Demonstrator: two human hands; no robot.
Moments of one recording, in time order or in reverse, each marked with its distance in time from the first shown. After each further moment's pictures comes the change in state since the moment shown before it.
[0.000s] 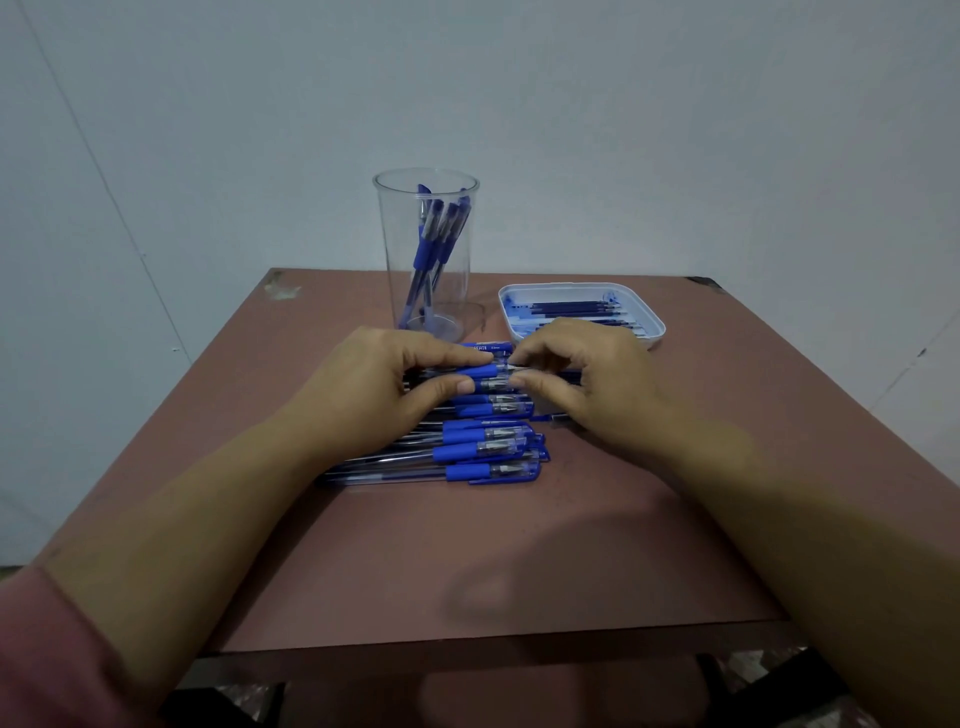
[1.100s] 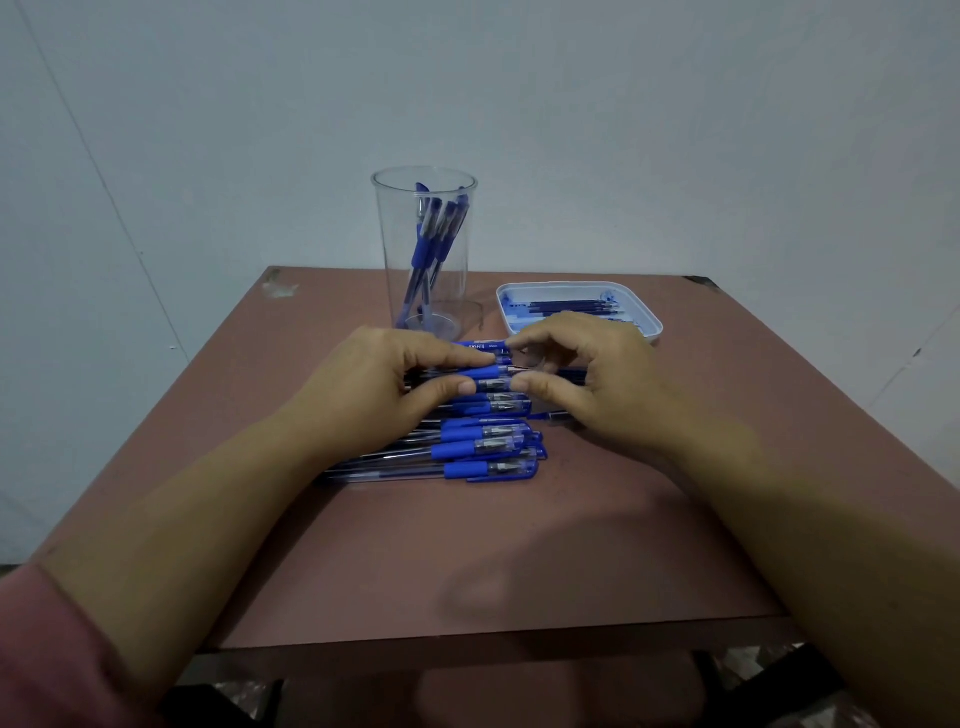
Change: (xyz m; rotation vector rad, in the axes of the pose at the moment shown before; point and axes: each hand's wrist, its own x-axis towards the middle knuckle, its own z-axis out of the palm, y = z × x) left_hand 0.000 0.000 0.001 -0.015 -0.015 0.011; right_hand -0.002 -0.002 -0.008 0.049 -0.030 0.030
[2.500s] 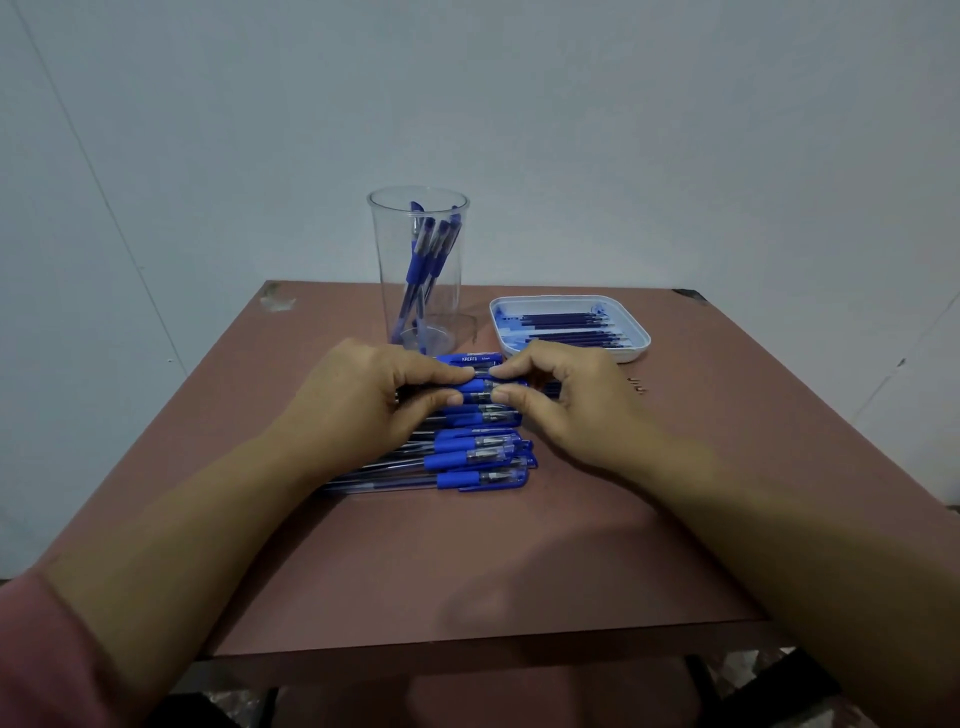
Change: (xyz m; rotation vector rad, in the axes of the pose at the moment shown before) left_hand -0.004 0.001 -0.003 0.179 0.139 0.166; right_hand -0.003 -0.009 0.015 0.109 0.068 0.078
